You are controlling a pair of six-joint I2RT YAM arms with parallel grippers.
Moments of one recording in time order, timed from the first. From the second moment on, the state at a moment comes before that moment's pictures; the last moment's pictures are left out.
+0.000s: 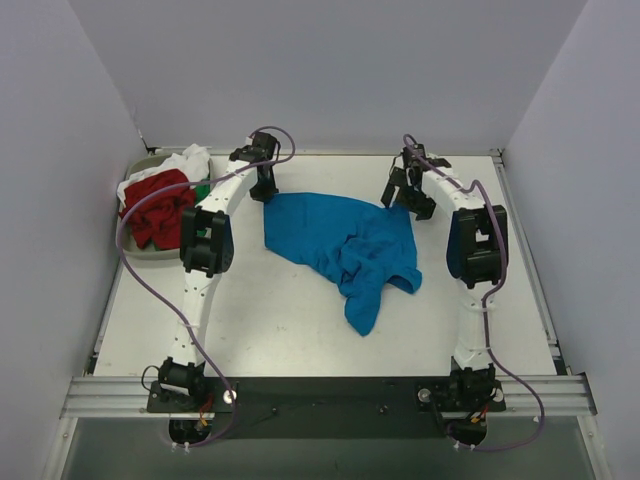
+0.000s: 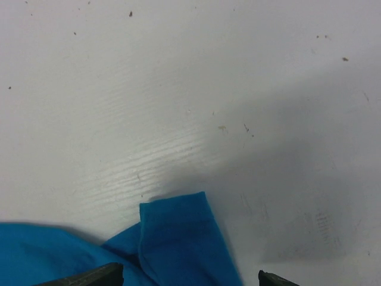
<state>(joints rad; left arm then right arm) -0.28 2.58 2.38 -0.90 -0.19 -0.43 0.17 2.23 1.80 -0.71 0.16 0.52</state>
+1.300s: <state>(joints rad) -0.28 2.58 2.37 -0.87 -0.23 -0.44 0.16 2.30 1.87 -0.74 0.19 0.52</state>
